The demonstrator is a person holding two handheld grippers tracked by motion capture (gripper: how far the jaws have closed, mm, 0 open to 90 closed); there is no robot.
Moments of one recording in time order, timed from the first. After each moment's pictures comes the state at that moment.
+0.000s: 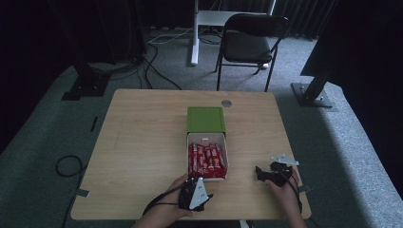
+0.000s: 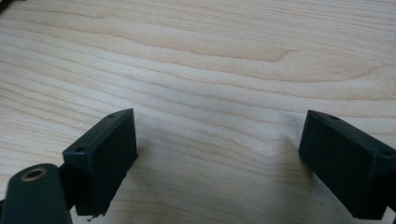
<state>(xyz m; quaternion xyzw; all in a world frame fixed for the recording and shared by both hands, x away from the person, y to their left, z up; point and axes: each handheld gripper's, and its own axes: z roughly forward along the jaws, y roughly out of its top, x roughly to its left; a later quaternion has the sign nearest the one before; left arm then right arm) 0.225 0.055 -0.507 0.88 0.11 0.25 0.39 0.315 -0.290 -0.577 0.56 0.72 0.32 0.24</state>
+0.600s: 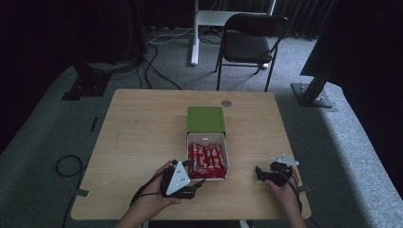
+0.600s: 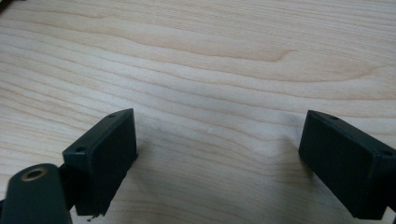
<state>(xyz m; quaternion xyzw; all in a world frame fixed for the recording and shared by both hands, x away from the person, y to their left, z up) 0.242 0.097 -0.476 0.82 0.18 0.26 0.48 0.315 -0.290 -0.577 0.56 0.72 0.32 0.24</state>
